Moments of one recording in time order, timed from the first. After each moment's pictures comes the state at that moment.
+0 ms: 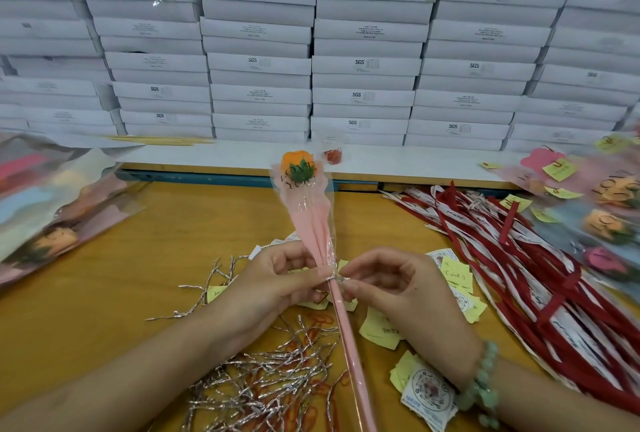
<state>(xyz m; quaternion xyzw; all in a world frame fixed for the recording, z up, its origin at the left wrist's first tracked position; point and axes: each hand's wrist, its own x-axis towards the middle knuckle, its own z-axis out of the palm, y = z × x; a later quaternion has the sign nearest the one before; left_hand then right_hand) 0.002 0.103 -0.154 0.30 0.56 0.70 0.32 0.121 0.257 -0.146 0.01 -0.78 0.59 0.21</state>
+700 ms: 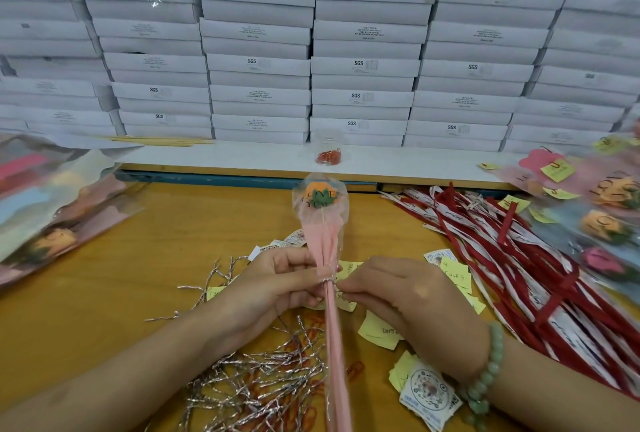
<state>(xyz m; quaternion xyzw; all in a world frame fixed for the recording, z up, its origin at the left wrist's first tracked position) -0.003 0.103 -0.155 0.30 0.55 0.69 0.37 0.128 0.263 -0.130 0.19 -0.92 0.14 0.31</state>
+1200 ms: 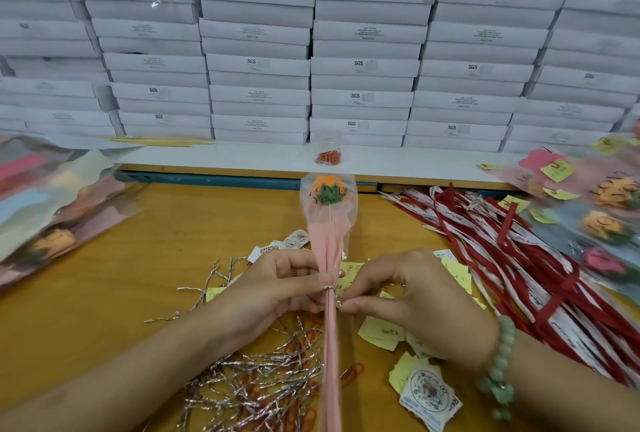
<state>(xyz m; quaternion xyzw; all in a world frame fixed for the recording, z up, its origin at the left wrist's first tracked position) -0.004 0.102 -0.156 0.32 0.55 0.67 0.37 0.123 0.270 -0.124 0.10 -0.92 0.35 0.17</state>
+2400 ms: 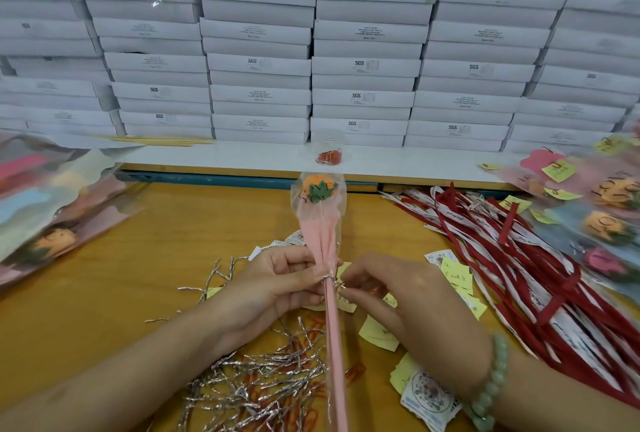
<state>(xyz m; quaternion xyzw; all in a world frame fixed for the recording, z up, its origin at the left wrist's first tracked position) -0.005 0.101 -0.156 0.29 0.52 0.71 0.38 0.133 0.253 -0.127 0.06 -0.94 0.23 0.24</state>
